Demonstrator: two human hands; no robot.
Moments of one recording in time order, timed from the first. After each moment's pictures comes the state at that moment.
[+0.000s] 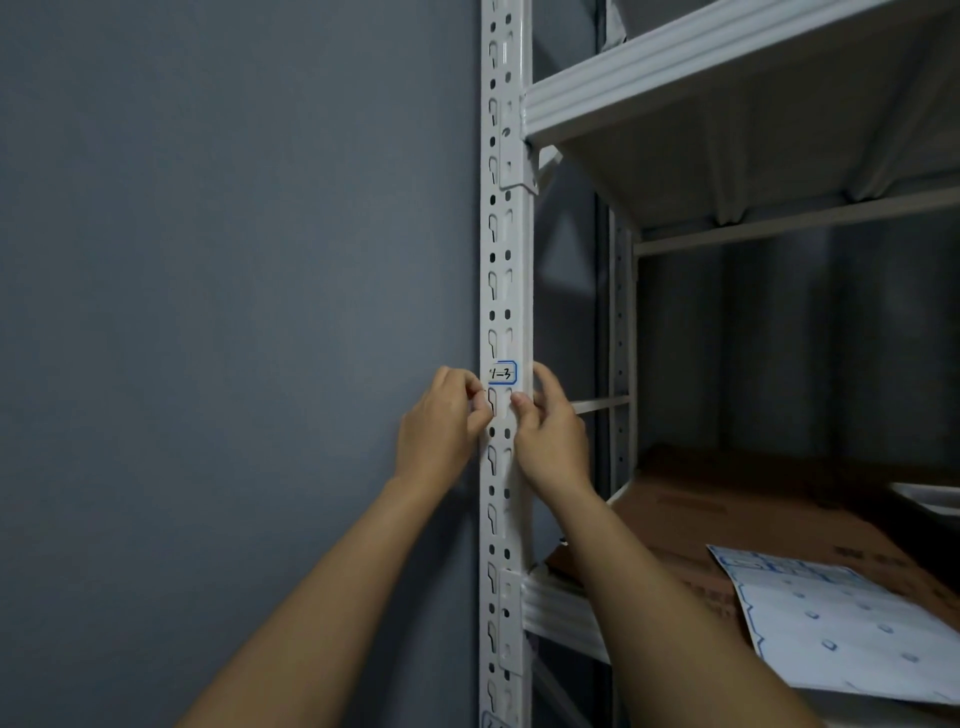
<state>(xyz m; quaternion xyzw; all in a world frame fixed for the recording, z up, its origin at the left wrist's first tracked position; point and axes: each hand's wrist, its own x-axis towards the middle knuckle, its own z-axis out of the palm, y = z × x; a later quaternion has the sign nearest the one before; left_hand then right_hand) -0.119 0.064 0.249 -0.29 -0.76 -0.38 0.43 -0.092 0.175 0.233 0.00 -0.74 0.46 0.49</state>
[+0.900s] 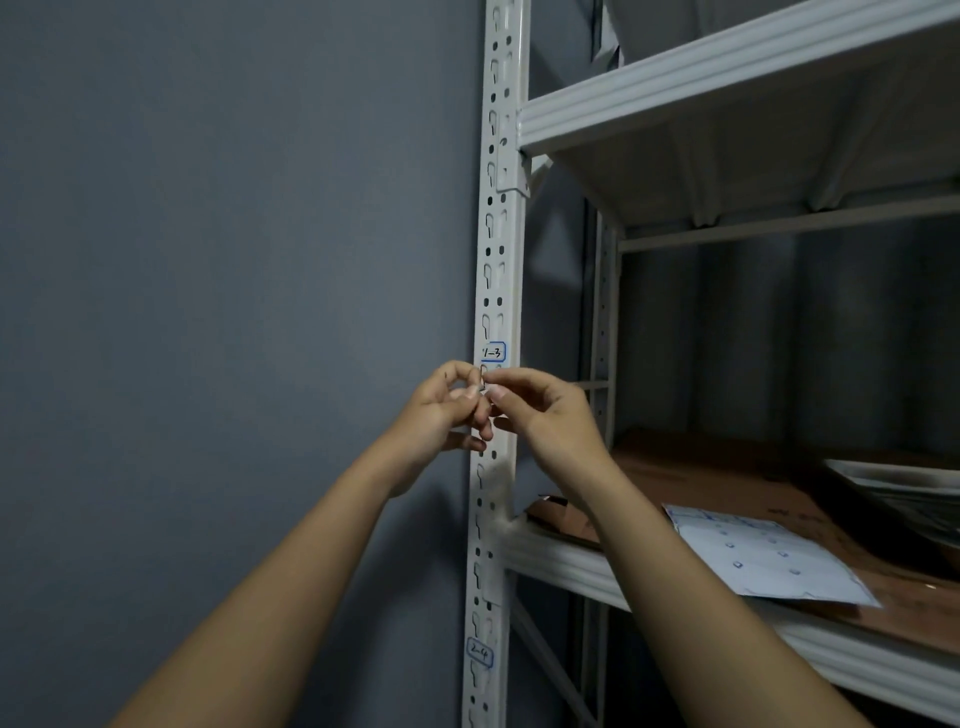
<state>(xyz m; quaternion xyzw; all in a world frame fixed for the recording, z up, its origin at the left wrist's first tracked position) -0.041 0.021 0.239 -0.47 -0.58 -0.66 0.02 0.025 0.144 0.239 0.19 -0.68 0.62 0.34</state>
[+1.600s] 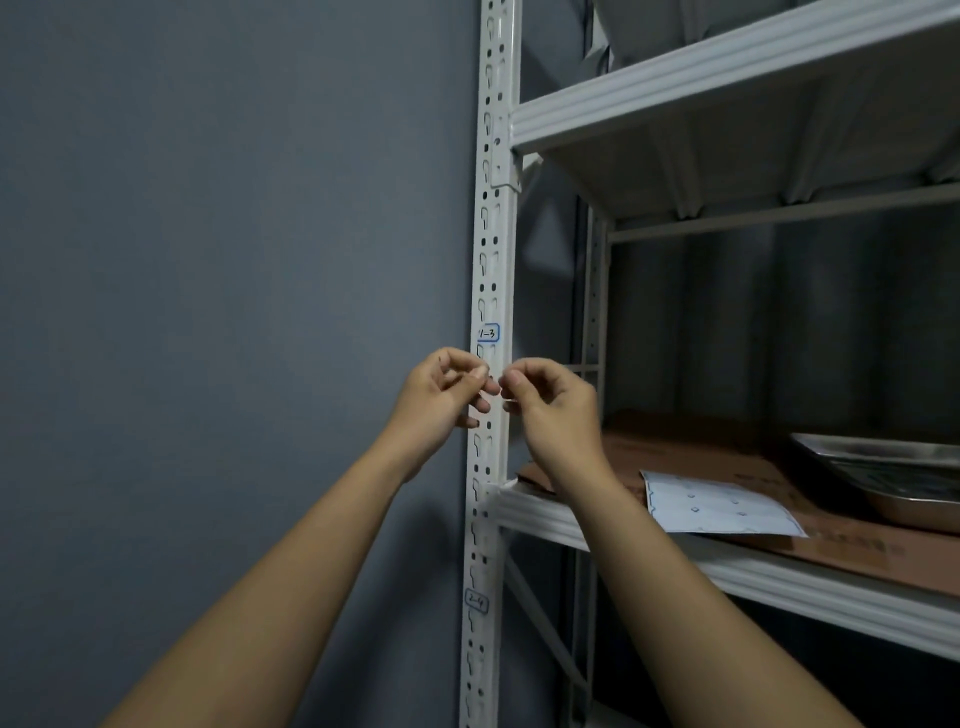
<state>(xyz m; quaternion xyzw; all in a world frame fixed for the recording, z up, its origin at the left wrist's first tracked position) 0.017 0.012 0.227 -0.41 -0.60 -0.68 0.13 0.072 0.124 0.219 0.09 -0.68 0.56 0.46</state>
